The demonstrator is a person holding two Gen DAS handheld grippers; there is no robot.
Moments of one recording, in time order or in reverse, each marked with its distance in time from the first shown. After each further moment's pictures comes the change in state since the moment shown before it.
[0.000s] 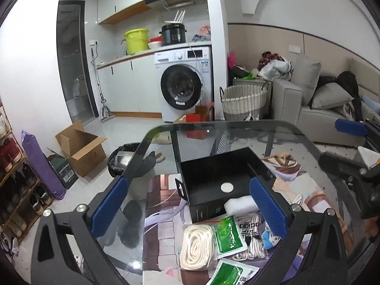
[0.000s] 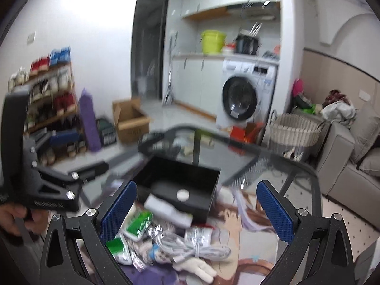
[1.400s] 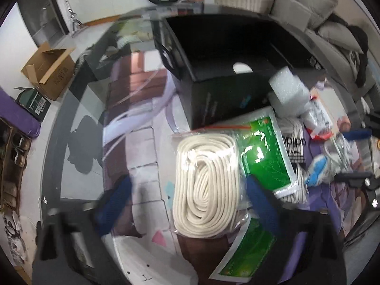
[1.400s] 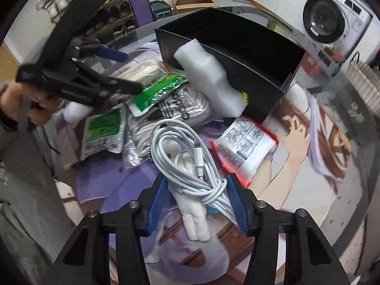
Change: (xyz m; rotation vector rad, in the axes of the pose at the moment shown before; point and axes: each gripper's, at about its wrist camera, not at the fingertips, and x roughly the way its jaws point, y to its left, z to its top) left arm 0.122 0.000 -0.082 -0.026 0.628 -0.115; right arm 0.126 -0.003 -0.101 -0.240 0.667 0.365
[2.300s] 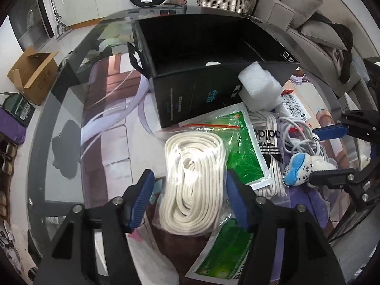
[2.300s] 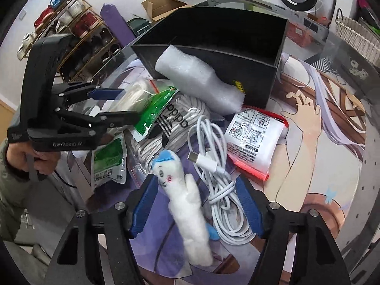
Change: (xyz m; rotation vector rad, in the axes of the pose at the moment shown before) left arm -0.006 -0.009 -0.003 0.041 0.004 -0.115; right arm 0.016 -0.008 0.008 0.232 -0.017 0.093
